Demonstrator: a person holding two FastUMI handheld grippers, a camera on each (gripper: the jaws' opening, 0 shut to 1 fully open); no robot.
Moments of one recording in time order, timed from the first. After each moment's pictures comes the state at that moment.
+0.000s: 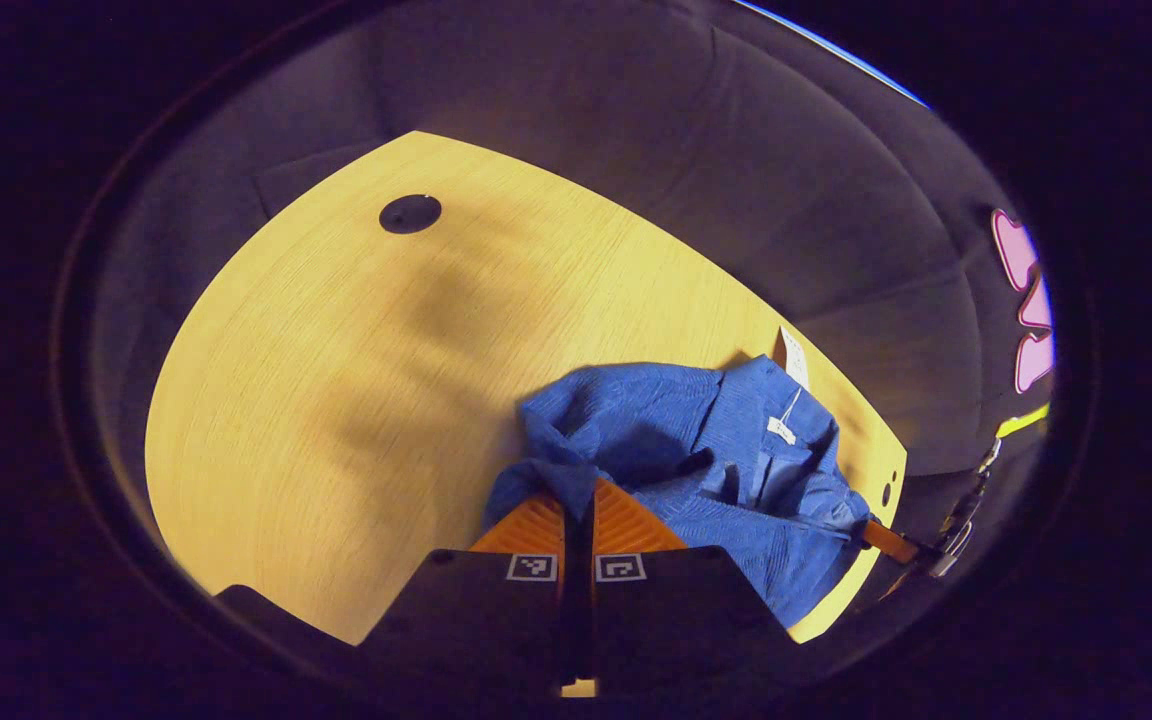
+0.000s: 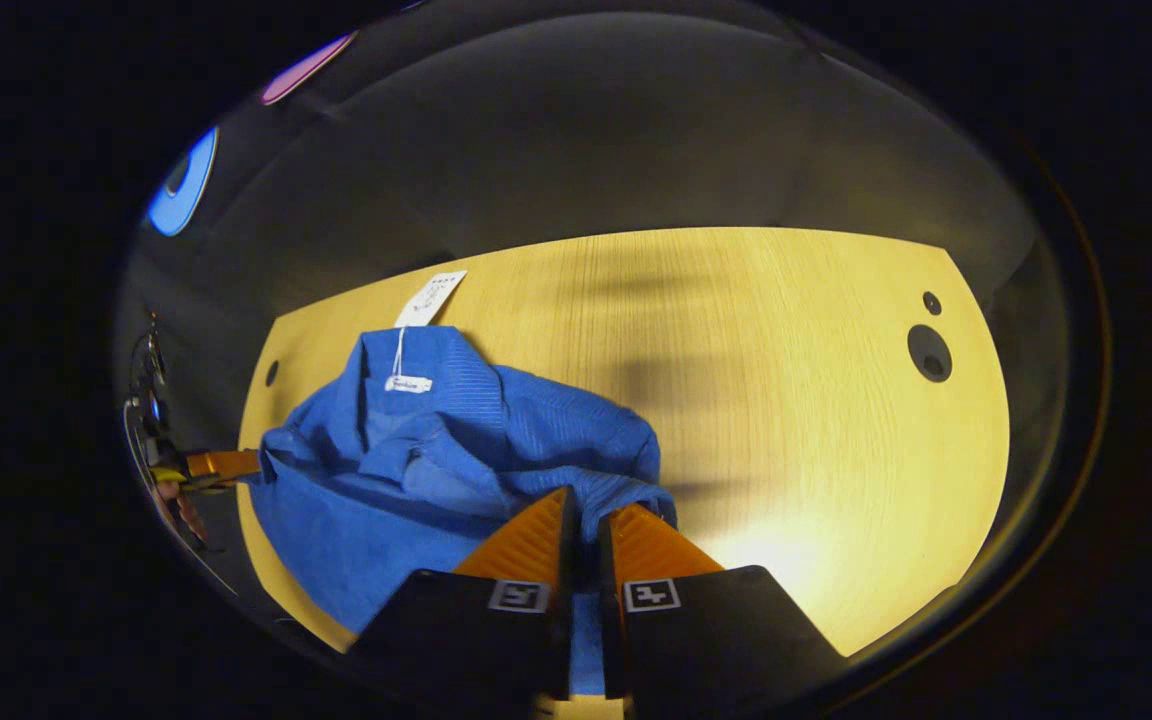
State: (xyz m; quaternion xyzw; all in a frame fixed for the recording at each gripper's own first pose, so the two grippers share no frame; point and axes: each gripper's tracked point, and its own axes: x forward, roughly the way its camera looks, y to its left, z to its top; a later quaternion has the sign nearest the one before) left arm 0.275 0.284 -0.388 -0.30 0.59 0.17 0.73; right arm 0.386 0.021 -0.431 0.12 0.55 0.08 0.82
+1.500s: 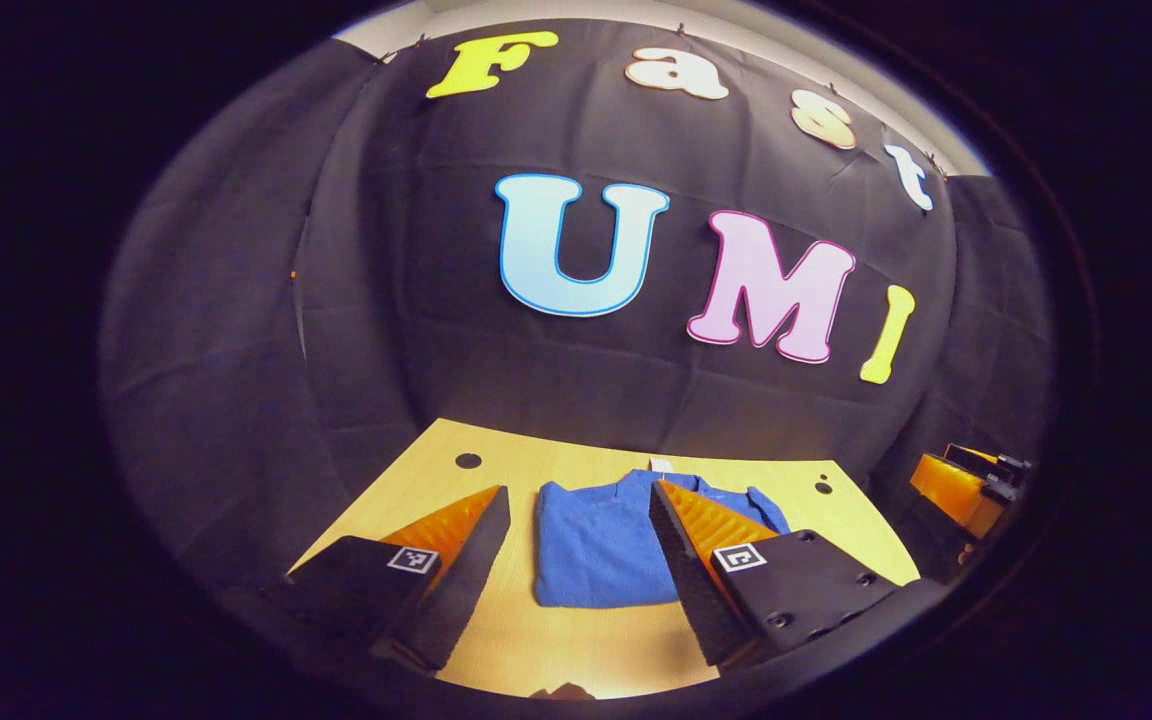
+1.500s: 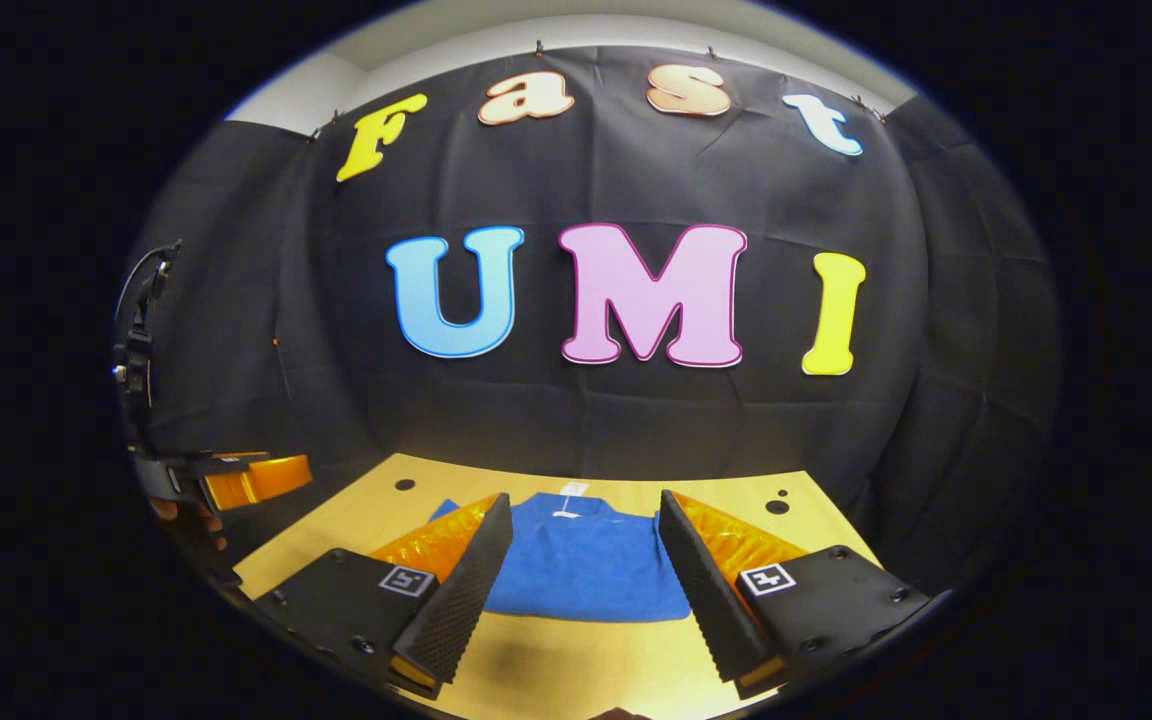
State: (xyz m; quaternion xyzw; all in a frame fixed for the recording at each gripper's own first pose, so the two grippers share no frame) left arm 0.052 0.213 -0.094 -0.06 0.24 0.13 0.96; right arm 0.107 0.124 -0.071 0.07 0.12 0.04 0.99
